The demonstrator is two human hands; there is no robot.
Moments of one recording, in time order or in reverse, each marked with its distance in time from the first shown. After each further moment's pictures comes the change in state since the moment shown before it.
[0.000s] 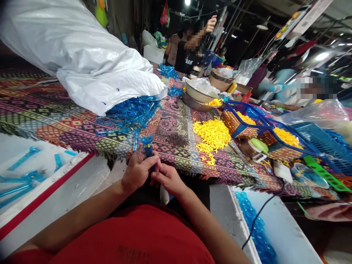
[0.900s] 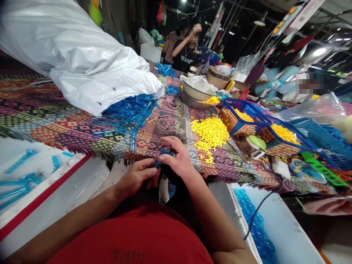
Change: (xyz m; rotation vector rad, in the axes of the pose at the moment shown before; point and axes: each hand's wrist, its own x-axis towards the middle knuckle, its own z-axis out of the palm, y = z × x) left_hand -0.015 -0.020 -0.010 -0.070 -0.421 -0.246; right_hand 0.019 -0.056 -0.033 -0.478 0.347 -0.461
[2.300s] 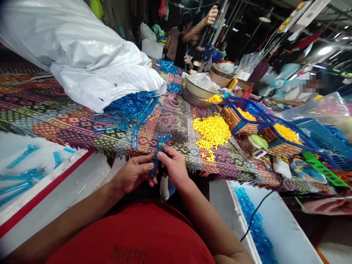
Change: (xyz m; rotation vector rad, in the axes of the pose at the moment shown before) left_hand -0.005 -0.001 -0.011 -0.480 0.028 -0.153; right_hand -0.023 0.005 0.040 0.567 0.095 0.451
